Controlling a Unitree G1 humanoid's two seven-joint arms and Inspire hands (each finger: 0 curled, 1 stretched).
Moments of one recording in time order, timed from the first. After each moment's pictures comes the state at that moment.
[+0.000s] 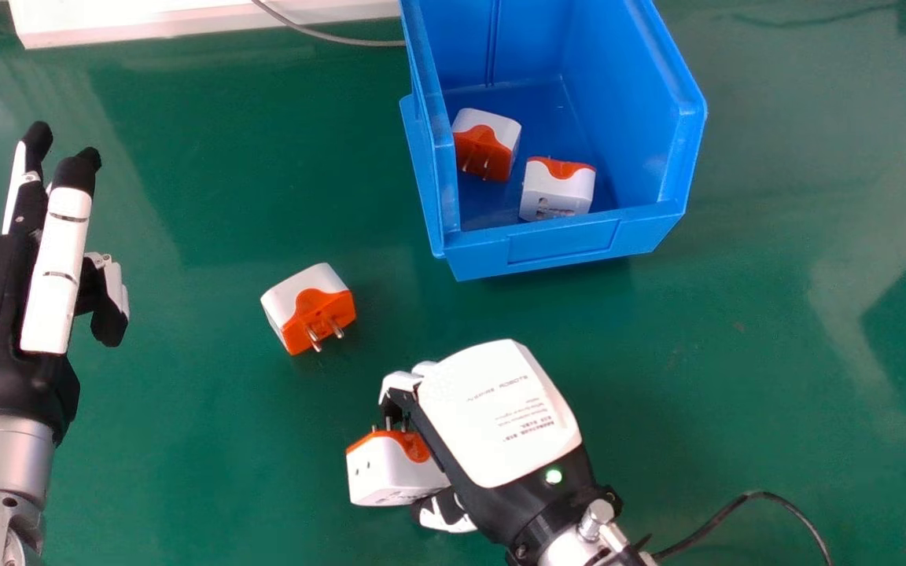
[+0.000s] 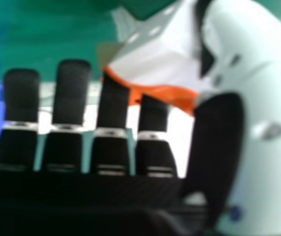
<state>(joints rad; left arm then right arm) 0.17 0.25 0.36 -0.29 -0.16 0.08 -0.13 0.02 -0.20 0.76 0.02 -1.21 0.18 -0.24</state>
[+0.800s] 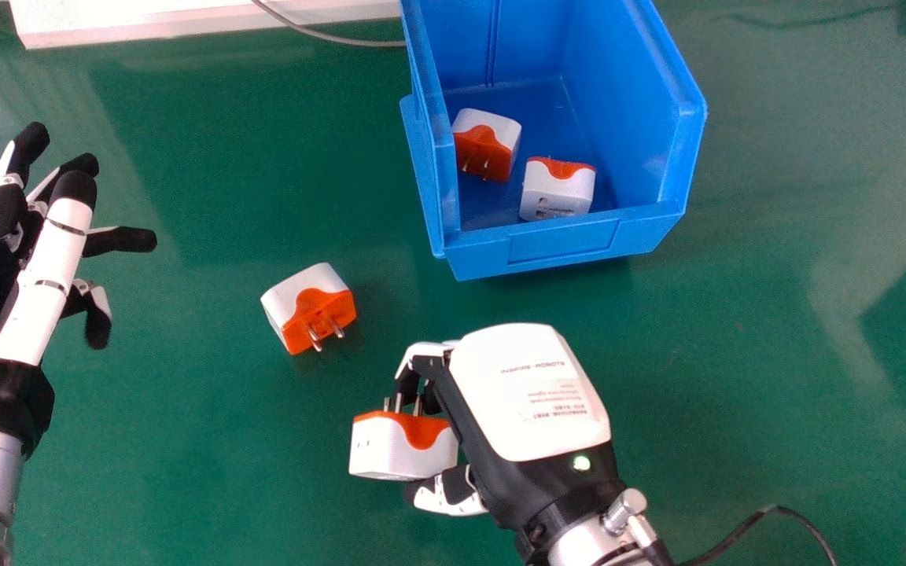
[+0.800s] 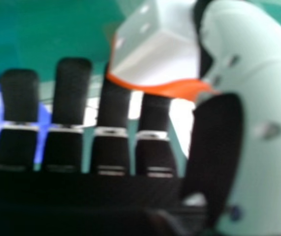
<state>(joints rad) 0.21 0.26 0.41 -0.34 -0.20 0.11 -0.17 0.14 -0.14 0.70 -0.24 -1.17 0.27 -0.09</state>
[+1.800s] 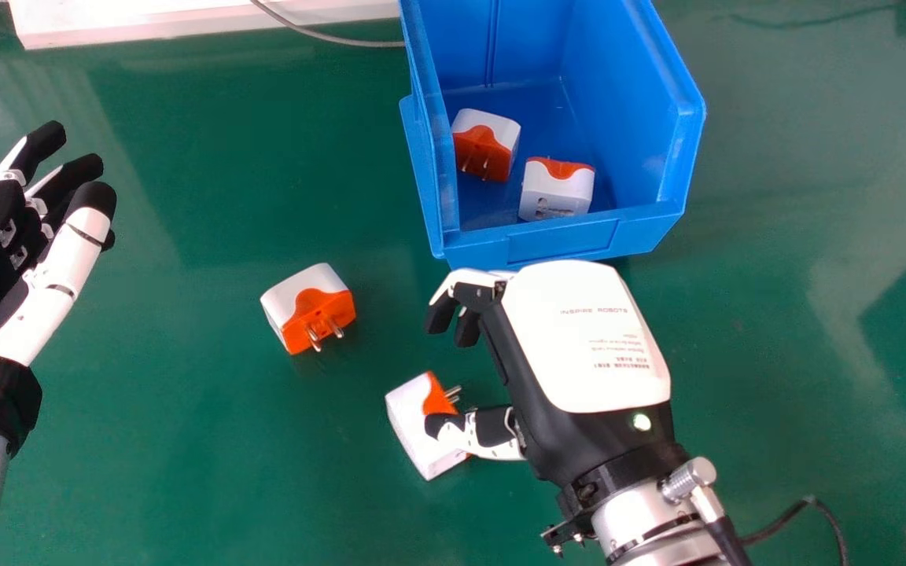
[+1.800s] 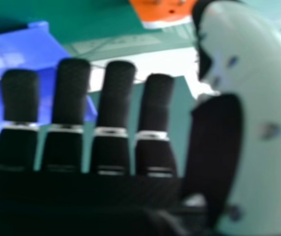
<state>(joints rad) 0.21 0.29 0.43 -0.36 -0.21 0.14 -0.20 0.18 -0.14 0.64 -0.41 -1.18 0.27 -0.05</state>
